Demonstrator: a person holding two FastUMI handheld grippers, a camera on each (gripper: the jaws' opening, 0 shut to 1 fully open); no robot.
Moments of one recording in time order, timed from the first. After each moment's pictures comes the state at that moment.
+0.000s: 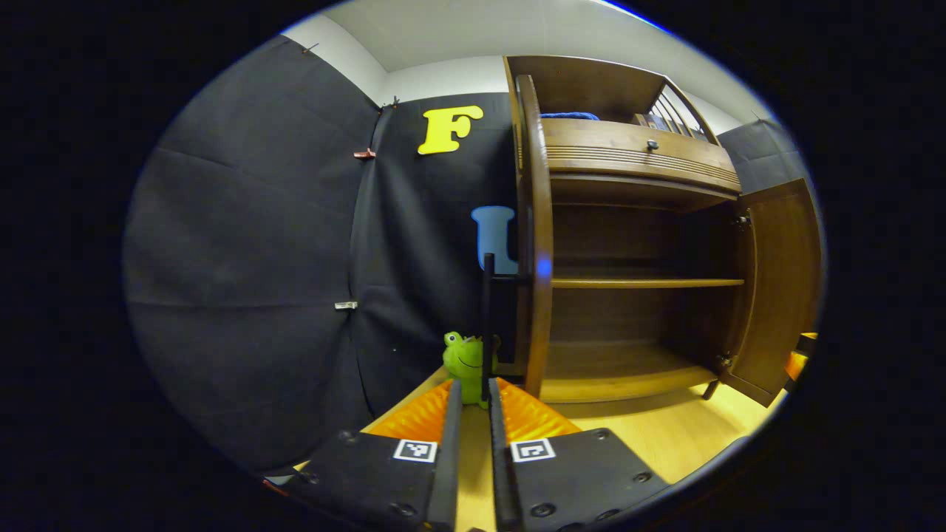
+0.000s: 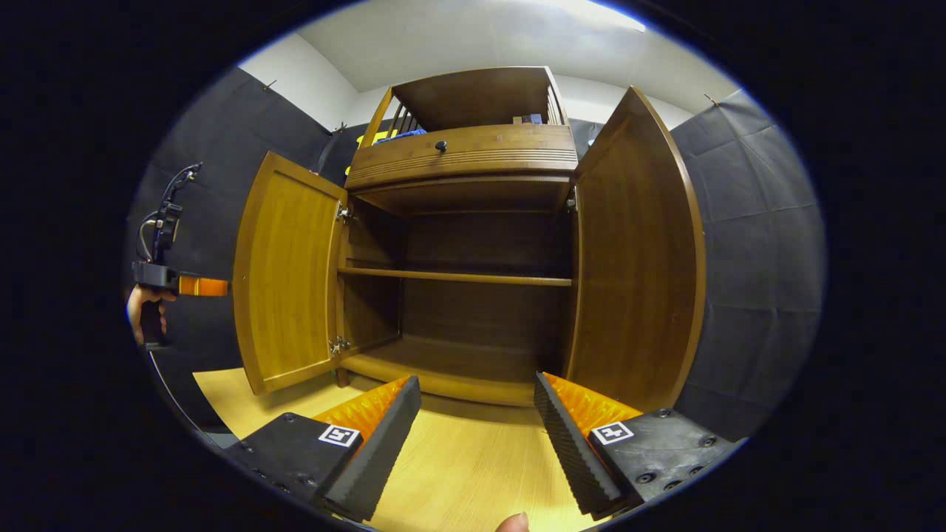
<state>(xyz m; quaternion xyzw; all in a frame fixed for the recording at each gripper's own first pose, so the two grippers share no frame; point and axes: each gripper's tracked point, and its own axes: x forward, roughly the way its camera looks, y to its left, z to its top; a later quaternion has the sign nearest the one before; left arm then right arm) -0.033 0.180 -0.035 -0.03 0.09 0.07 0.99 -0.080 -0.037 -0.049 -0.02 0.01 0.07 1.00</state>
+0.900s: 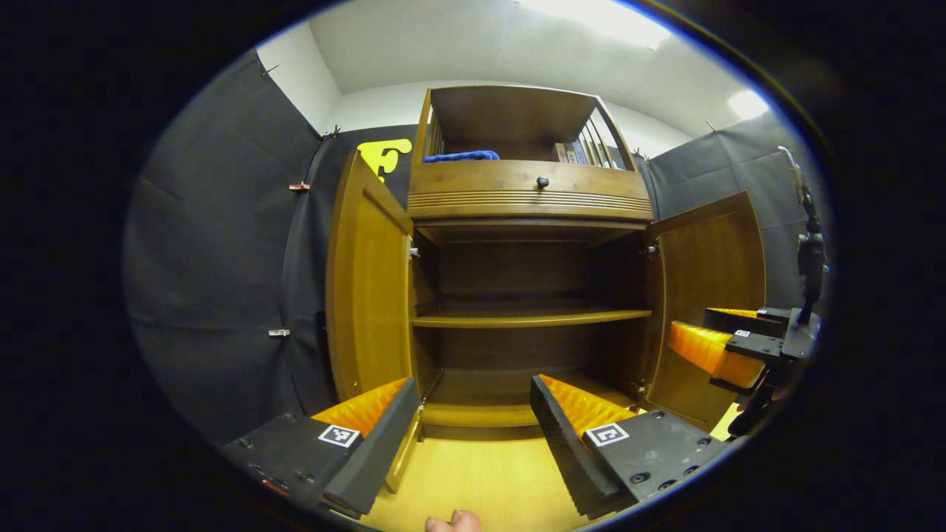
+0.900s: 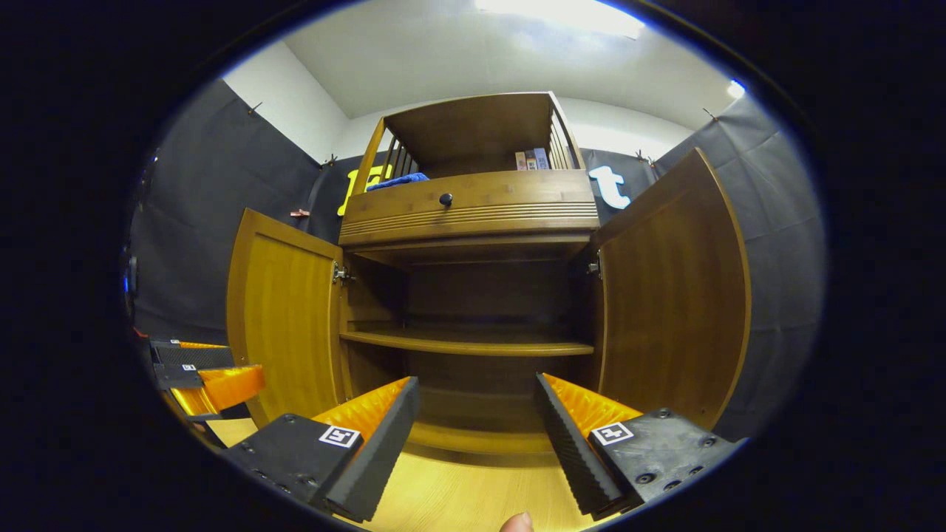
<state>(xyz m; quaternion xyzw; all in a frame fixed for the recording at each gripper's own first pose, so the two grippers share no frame) -0.048 0.027 0.029 -0.02 0.01 -0.02 1.00 -0.050 0.007 0.042 0.00 -0.05 0.06 1.00</state>
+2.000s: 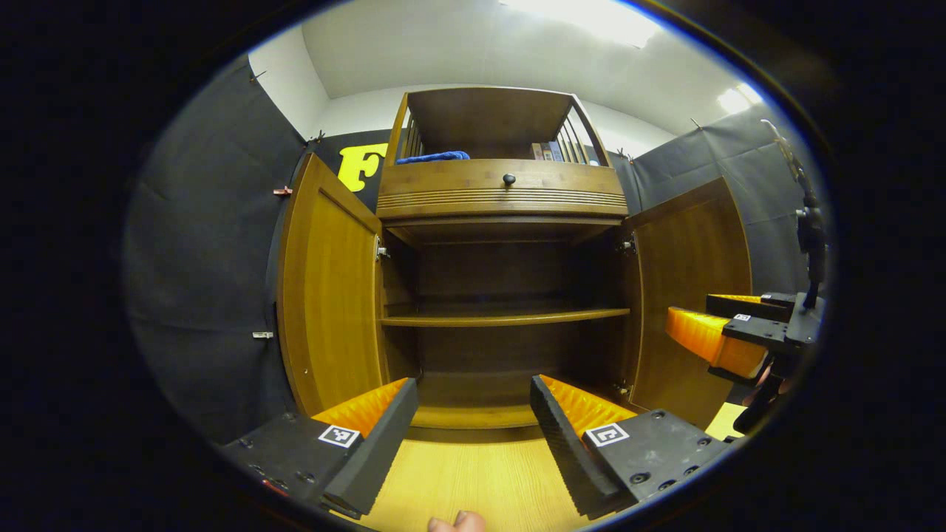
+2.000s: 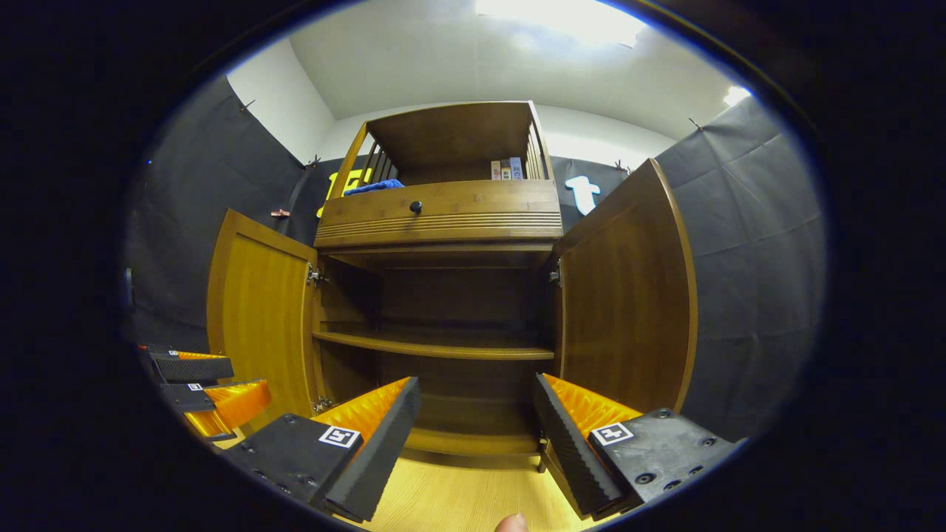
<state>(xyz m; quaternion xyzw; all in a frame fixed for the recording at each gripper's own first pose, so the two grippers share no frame) -0.044 -0.023 0.014 -0.01 0.01 -0.04 1.00 -0.060 -0.030 0.050 -0.01 -0.06 0.02 1.00</state>
